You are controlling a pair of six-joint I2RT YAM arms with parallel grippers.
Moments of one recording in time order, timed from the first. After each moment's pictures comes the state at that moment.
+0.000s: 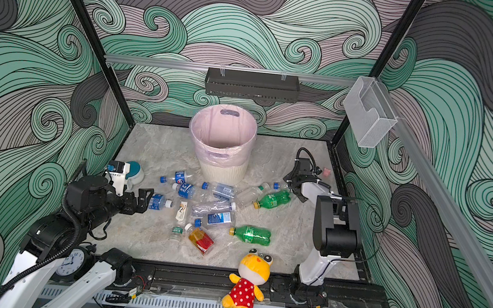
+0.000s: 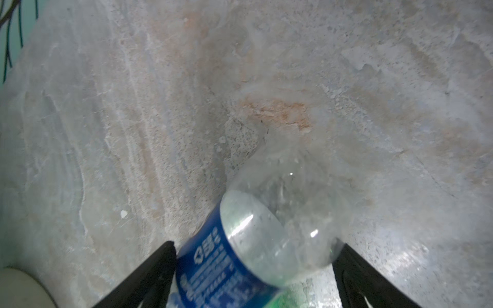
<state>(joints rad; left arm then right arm) -0.32 0.59 0.99 -1.00 -0.11 -0.26 0.02 1.76 1.03 -0.29 0.18 0.82</state>
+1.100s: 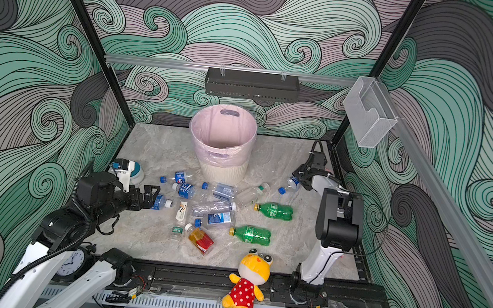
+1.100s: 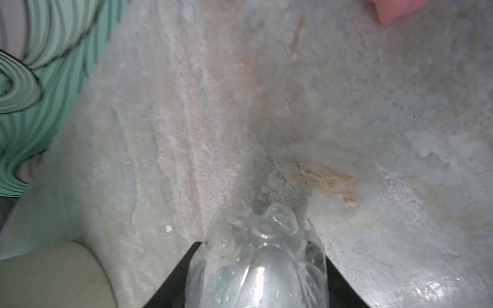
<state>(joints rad) -0.32 0.64 0.94 -0.93 -0.05 -0.37 -0.11 1.79 1.17 -0.28 -0.09 0.61</state>
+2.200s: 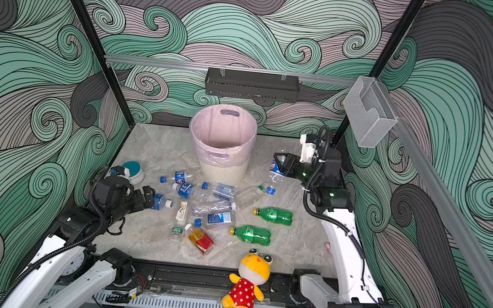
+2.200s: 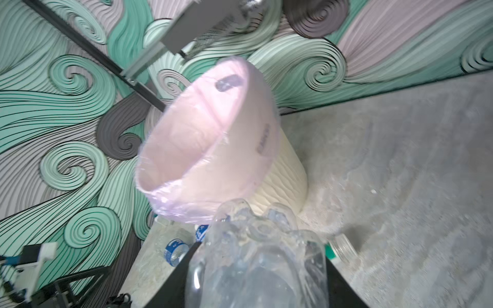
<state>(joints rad) -0.32 0.65 0.82 -0.95 -0.26 -0.60 0.14 1.14 1.20 -0.40 -0.50 0.39</state>
